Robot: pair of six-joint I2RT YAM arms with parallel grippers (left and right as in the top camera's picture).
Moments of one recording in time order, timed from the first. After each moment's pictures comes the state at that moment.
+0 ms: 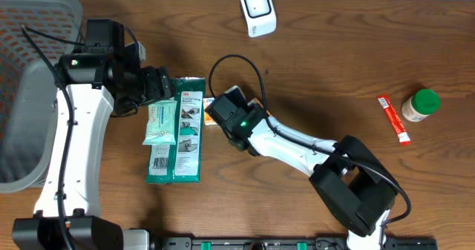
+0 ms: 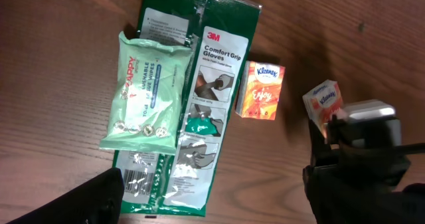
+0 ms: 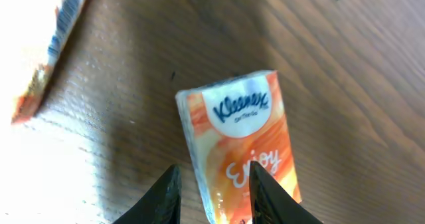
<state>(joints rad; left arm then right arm) 0.02 1.55 1.48 -1.20 0.25 -0.27 0.84 1.98 1.24 -0.50 0.49 0.20</state>
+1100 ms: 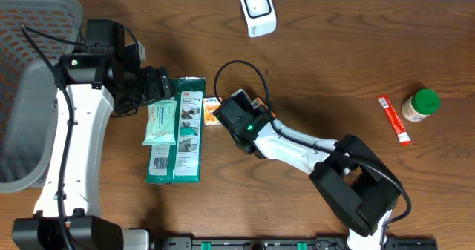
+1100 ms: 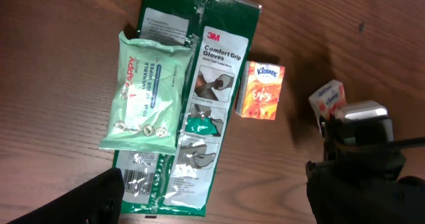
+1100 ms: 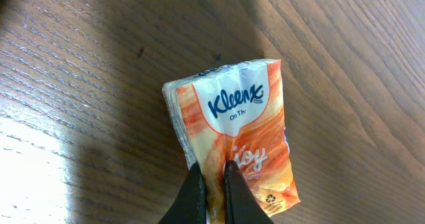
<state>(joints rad) 0.02 1.55 1.48 -1.20 0.25 -0.27 0.82 1.97 1.16 -0.43 0.53 0.13</state>
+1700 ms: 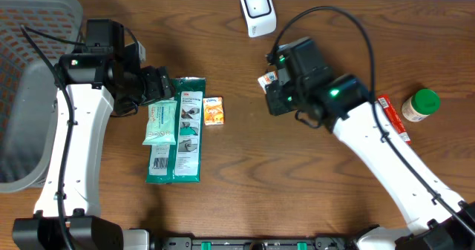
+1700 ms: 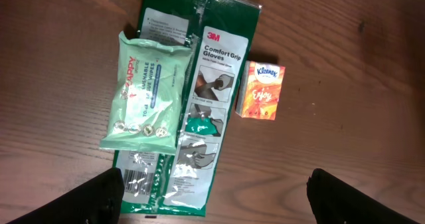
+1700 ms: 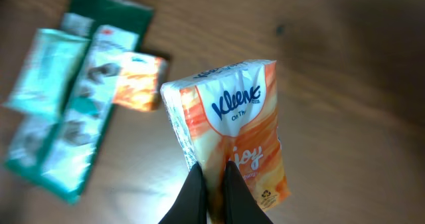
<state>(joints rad) 0.02 1.55 1.48 -1.20 0.25 -0.27 0.51 1.55 1.41 -0.86 -0.12 0.25</state>
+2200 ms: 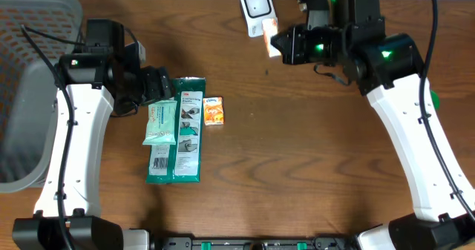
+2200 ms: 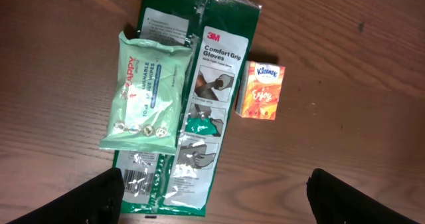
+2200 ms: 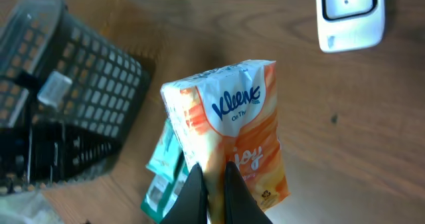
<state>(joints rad) 0.02 1.55 1.48 -1.20 0.25 -0.27 0.34 1.65 1.80 -0.88 -0.43 0.34</state>
